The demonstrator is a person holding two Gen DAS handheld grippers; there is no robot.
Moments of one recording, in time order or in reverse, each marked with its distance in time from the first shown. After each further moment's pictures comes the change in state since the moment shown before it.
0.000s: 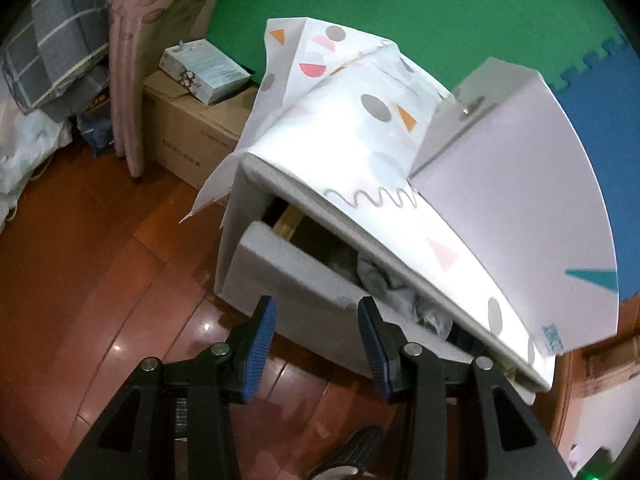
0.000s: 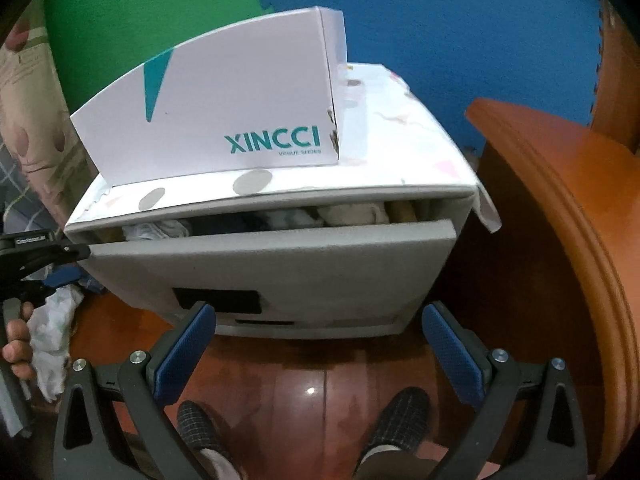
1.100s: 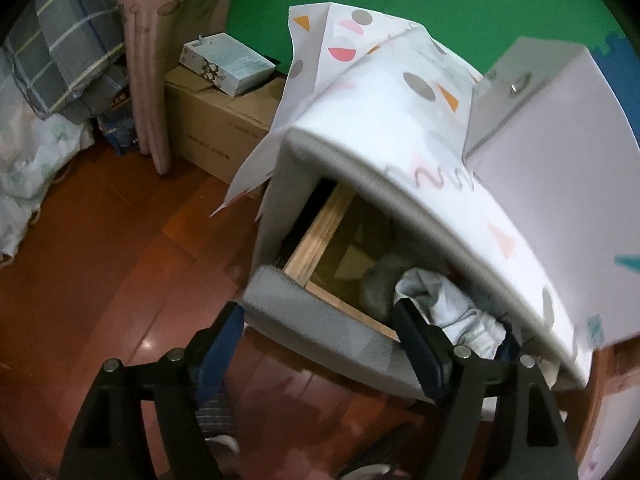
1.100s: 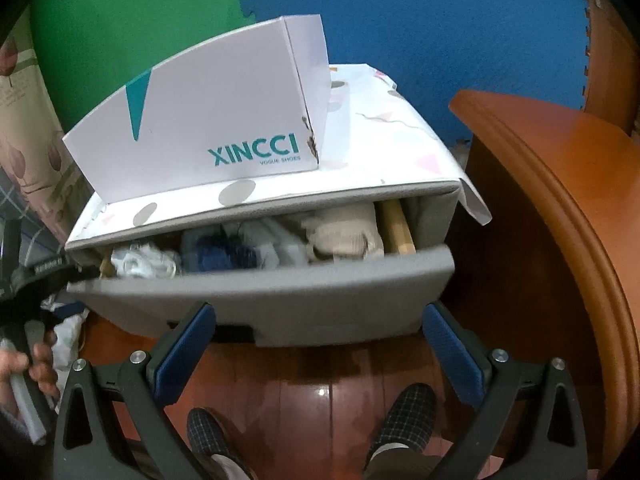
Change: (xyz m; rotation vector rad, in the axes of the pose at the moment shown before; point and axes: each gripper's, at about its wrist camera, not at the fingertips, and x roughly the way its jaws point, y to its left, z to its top) left arm 0.010 0.016 -0.008 0.065 0.027 0.139; right arm -0.006 -0.010 0.004 0.052 -0.016 0.008
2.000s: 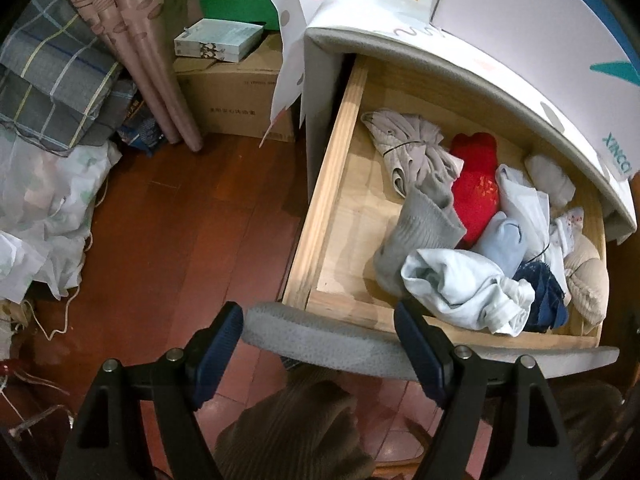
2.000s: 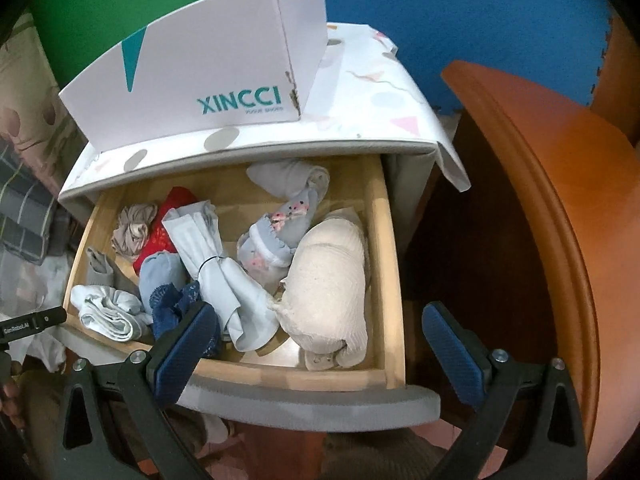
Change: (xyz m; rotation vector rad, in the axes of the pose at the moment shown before) left arm -0.041 0.011 -0.061 0.279 0.206 0.201; right arm -0.003 -0.016 -0.002 -0.085 0.198 -0.031
